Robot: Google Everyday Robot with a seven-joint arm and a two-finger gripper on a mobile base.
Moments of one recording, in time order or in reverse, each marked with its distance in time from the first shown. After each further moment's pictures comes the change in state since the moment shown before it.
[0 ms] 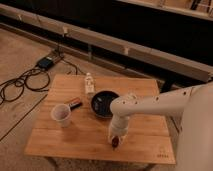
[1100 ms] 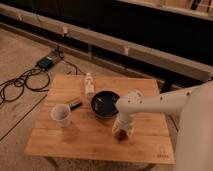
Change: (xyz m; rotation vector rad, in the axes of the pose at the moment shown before) arm -0.064 -0.036 -0.006 0.017 -0.150 0.063
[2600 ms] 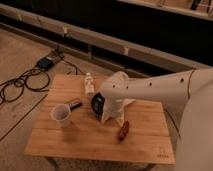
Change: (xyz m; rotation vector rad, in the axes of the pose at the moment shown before) arm 0.010 0.051 -0.080 0.032 -0.057 -0.050
